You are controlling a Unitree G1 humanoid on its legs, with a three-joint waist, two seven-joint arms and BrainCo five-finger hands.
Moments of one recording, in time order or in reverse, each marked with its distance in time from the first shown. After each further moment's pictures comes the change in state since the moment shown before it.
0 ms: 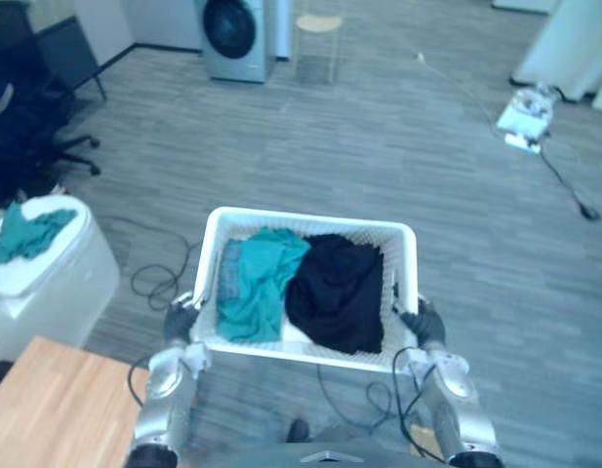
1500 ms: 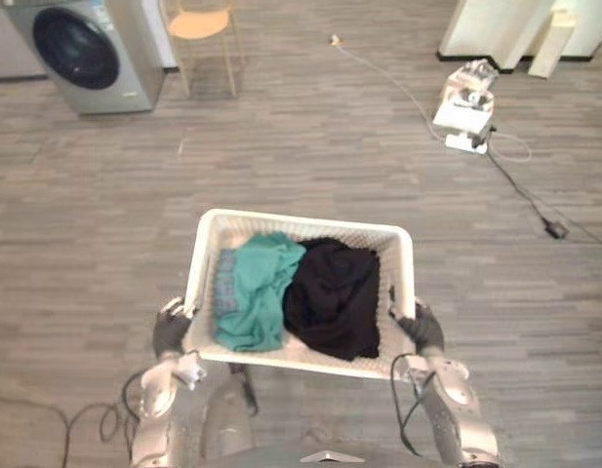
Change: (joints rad) left arm 0.071 -0.058 0.074 -0.089 0.003 -0.027 -0.035; right arm 0.056 0.060 0.000 0.007 -0.005 0.003 0.026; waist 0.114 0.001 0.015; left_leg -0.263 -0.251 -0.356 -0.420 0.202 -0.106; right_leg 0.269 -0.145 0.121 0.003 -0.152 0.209
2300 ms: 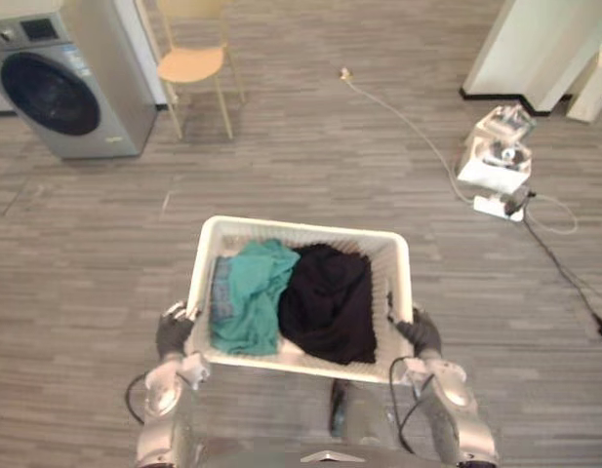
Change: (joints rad) left arm -0.035 -0.033 -0.026 0.072 0.037 0.011 0.039; right arm -0.003 -0.035 -0.025 0.028 0.001 0.023 0.019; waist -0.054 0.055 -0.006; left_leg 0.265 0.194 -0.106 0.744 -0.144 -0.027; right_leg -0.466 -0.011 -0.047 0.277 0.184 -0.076
